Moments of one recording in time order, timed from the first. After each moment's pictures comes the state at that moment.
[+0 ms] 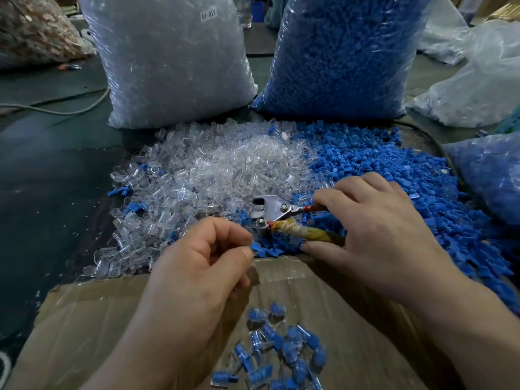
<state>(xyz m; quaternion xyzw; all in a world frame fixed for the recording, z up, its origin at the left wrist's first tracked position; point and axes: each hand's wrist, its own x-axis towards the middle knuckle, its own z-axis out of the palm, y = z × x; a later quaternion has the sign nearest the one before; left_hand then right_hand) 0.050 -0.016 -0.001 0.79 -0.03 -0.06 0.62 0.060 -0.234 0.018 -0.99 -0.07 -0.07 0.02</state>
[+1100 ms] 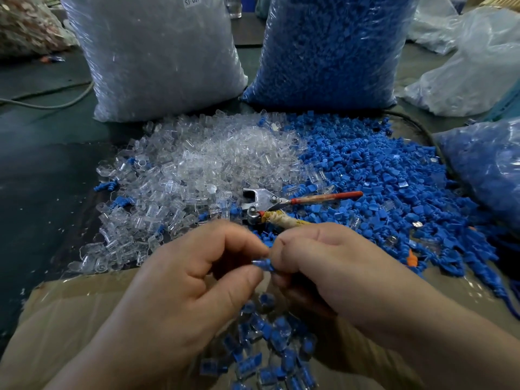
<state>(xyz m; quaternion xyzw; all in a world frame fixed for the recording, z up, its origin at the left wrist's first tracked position) 0.044 -0.003 0.003 0.82 -0.27 -0.01 0.50 0.029 -0.193 0.029 -0.77 0.01 0.22 0.59</state>
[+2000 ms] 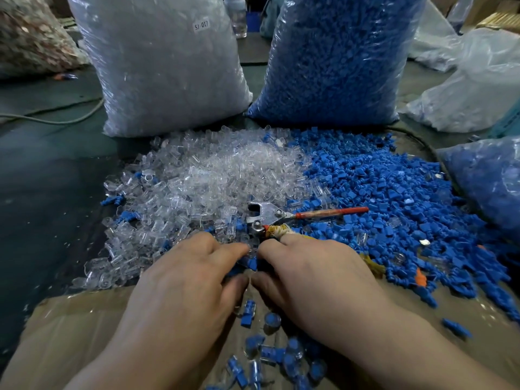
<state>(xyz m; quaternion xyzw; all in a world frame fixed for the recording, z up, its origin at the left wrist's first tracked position) 0.062 -0.006 -0.007 0.98 -0.17 0.03 0.14 0.050 -0.185 -0.004 -0.98 -0.17 -0.03 0.09</state>
